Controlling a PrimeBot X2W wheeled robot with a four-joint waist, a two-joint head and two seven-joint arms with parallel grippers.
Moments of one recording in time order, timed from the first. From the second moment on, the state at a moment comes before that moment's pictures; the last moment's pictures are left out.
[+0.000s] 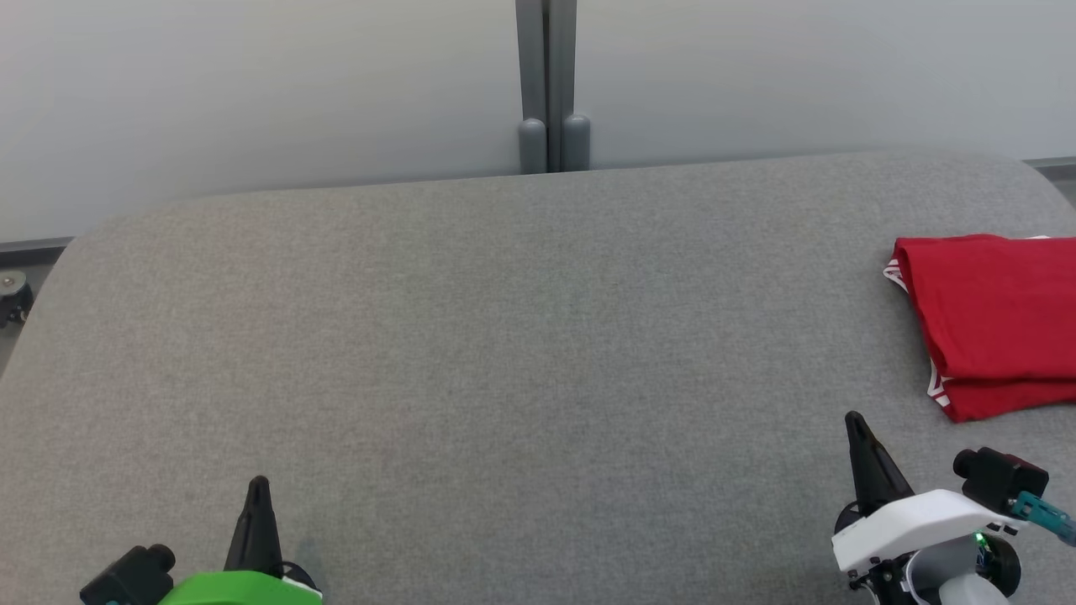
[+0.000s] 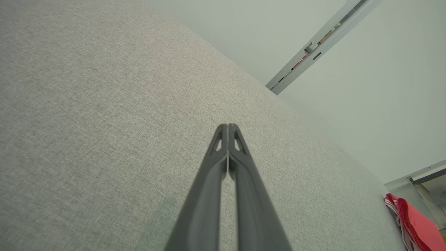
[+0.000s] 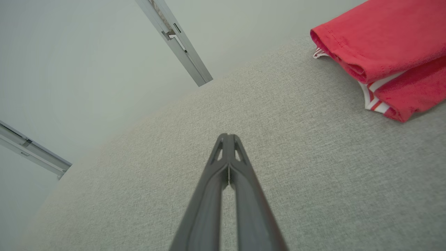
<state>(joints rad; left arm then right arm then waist) 0.05 0.05 -0.01 0.27 -0.75 -0.10 -0.14 -0.07 -0.04 -0.03 0.33 0.57 0.13 -0.15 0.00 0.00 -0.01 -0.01</state>
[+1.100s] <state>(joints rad) -0.01 0.05 0.04 0.25 -1.12 -0.10 -0.04 -0.09 -0.04 -0.06 0.30 1.02 0.13 -0.04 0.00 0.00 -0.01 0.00</state>
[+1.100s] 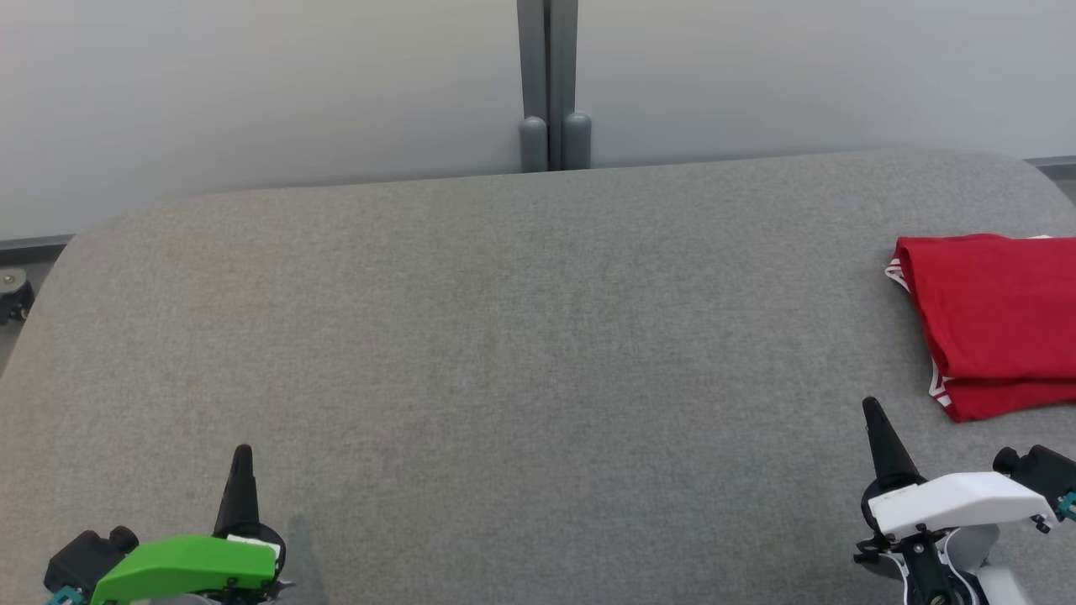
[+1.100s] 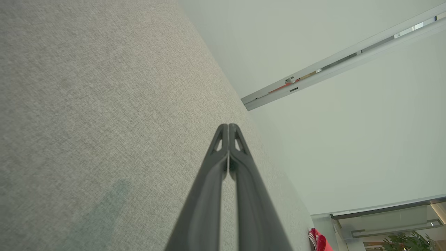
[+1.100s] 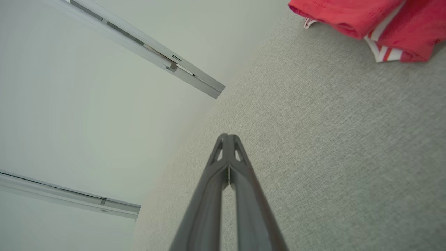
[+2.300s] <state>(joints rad) -0.07 0.05 0.09 0.23 -1.40 -0.10 0.05 -0.11 -0.05 -0.09 0.27 1.37 0.13 0.05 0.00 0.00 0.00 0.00</state>
